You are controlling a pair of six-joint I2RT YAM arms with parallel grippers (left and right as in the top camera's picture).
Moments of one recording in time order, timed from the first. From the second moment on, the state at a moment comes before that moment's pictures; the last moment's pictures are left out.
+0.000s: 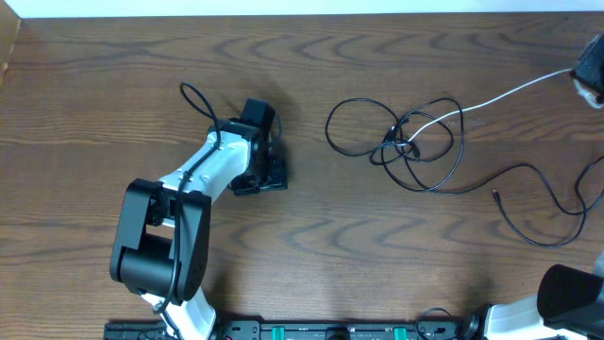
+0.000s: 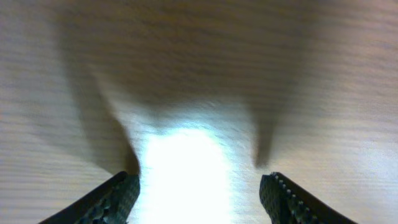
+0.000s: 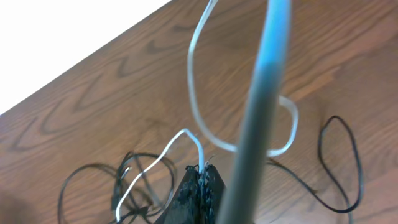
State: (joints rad) left arm -0.28 1.86 1.13 -0.79 0.14 -0.38; right arm -0.32 1.68 1.99 -1.21 -0.05 0.28
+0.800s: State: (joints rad) left arm -0.52 1.86 1.20 -0.30 0.49 -1.34; right arm -0.27 1.68 1.93 -1.21 -0.11 0.28
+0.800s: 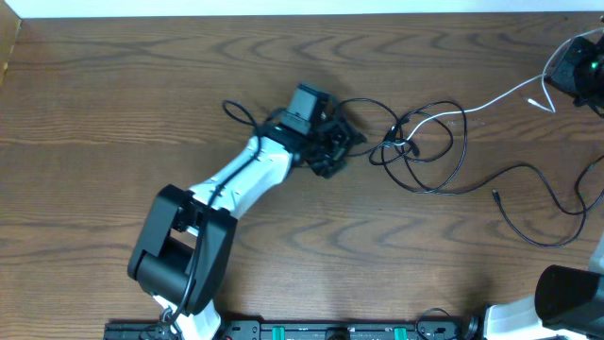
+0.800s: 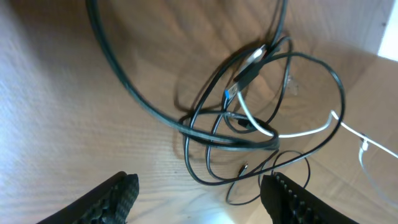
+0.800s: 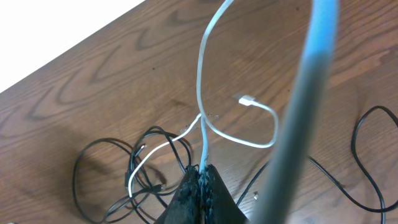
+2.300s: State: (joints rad) left arm -0.36 2.07 1.21 -0.26 0.59 -1.32; right arm -0.19 1.68 1.92 -1.24 -0.30 0.13
